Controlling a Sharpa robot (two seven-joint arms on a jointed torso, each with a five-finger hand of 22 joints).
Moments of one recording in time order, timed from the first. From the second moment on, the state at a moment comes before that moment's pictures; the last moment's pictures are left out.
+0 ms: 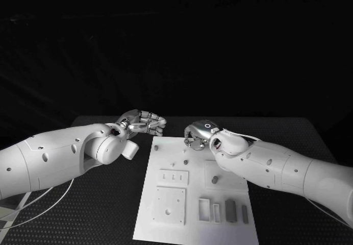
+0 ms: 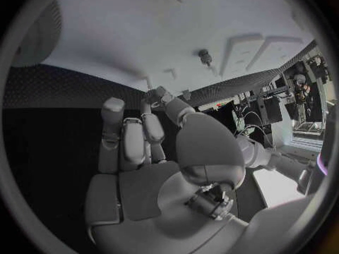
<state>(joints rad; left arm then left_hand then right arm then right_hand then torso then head) 1.38 -0.79 -0.16 1.37 -0.17 -0.22 0.17 1.52 -0.10 0.07 0.29 0.06 0.74 0.19 0.39 0.42 1.07 0.14 0.17 0.16 0.92 0.13 0.34 0.67 0.06 0.96 0.02 0.22 0.59 1.24 -0.37 -0.14 0.99 -1.70 -0.43 -0.08 1.08 0.00 0.56 -0.29 0.04 0.96 0.10 0.34 0.52 1.32 -0.02 1.25 1.23 1.38 -0.12 1.45 1.22 0.22 1.24 -0.07 0.89 1.31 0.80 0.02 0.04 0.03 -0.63</state>
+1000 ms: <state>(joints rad) 1.38 -0.78 -0.16 1.37 -0.17 -0.22 0.17 1.52 -0.10 0.07 0.29 0.06 0.74 0.19 0.39 0.42 1.07 0.14 0.17 0.16 0.92 0.13 0.33 0.67 0.05 0.96 0.02 0.22 0.59 1.24 -0.37 -0.14 0.99 -1.70 -0.41 -0.10 1.08 0.00 0.56 -0.29 0.05 0.96 0.10 0.34 0.52 1.32 -0.02 1.25 1.23 1.38 -0.12 1.45 1.22 0.22 1.24 -0.06 0.89 1.31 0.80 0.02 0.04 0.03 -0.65</state>
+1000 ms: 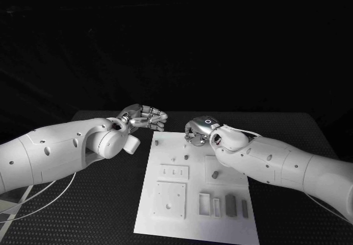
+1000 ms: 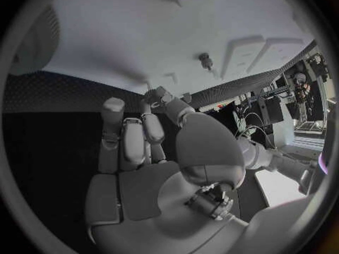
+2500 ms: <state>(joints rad) 1.38 -0.78 -0.16 1.36 -0.17 -0.22 0.17 1.52 -0.10 0.07 0.29 0.06 0.74 0.19 0.39 0.42 1.07 0.14 0.17 0.16 0.92 0.13 0.33 0.68 0.06 0.96 0.02 0.21 0.59 1.24 -0.36 -0.15 0.98 -1.70 -0.41 -0.11 1.07 -0.01 0.57 -0.29 0.05 0.97 0.09 0.34 0.52 1.32 -0.02 1.24 1.23 1.38 -0.12 1.45 1.21 0.22 1.24 -0.06 0.90 1.31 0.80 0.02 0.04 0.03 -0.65</state>
